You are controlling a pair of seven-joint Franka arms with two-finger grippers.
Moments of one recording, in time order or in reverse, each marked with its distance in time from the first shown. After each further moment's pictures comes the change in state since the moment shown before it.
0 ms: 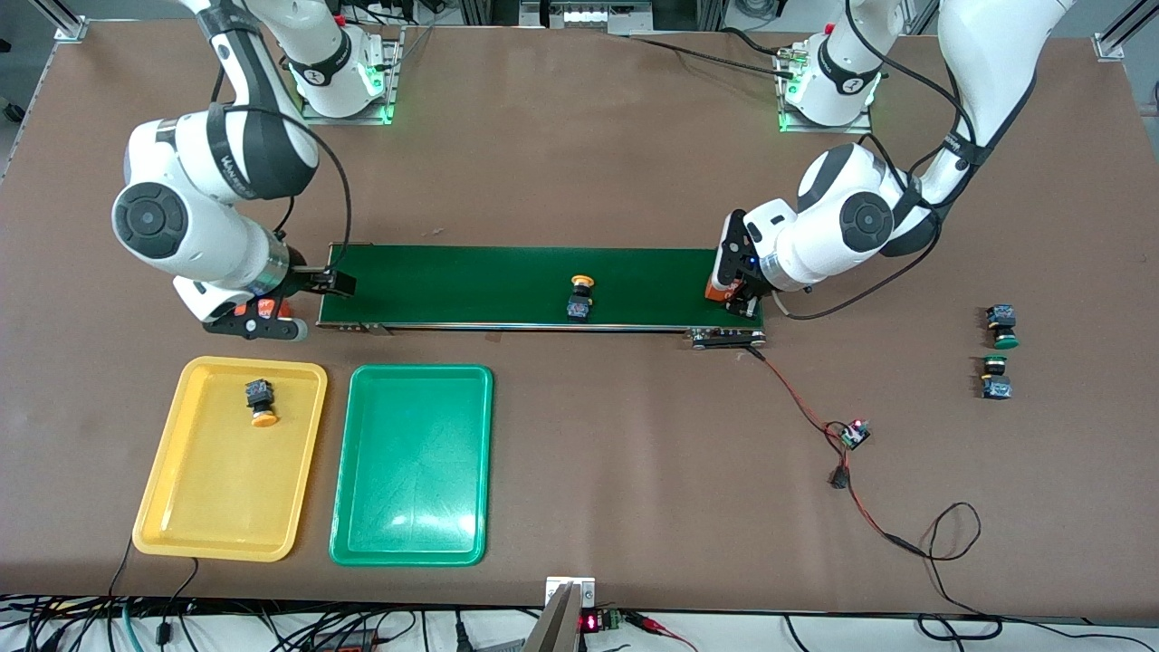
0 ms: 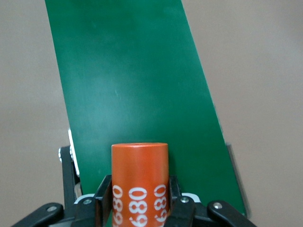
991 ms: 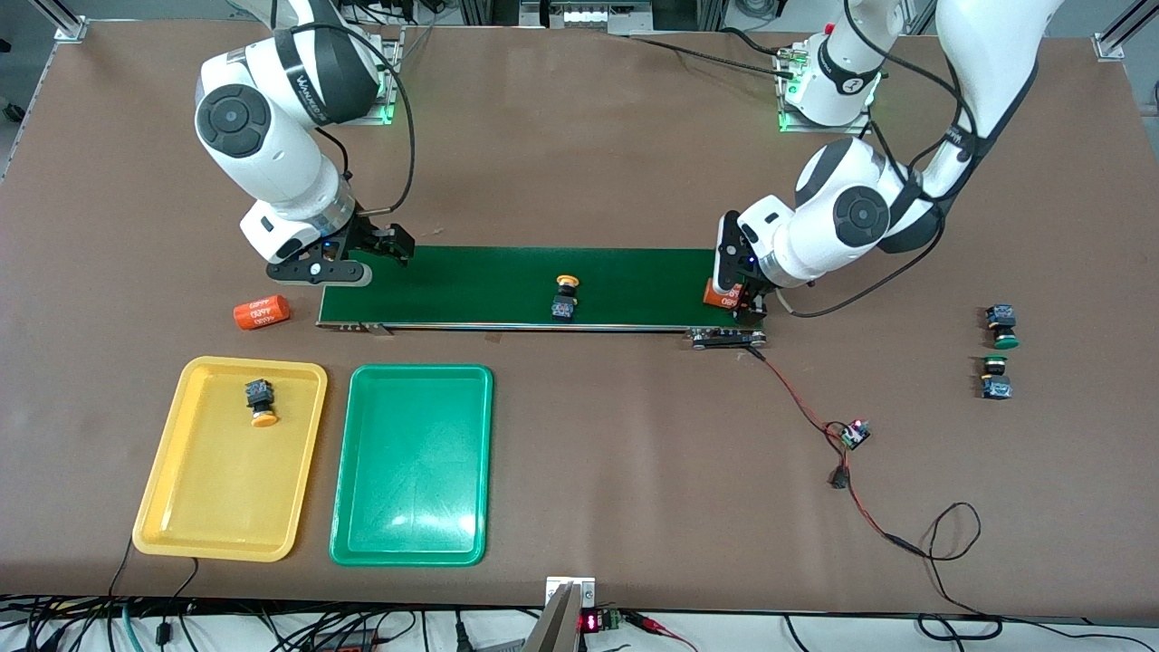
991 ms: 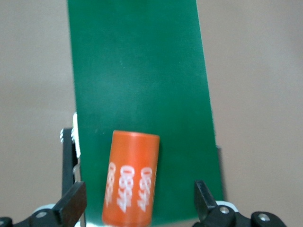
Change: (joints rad) left arm -0.020 -0.088 0.001 0.041 -0.024 -0.132 -0.184; right arm 0.060 -0.165 0.104 -0.207 0.004 0.243 0.096
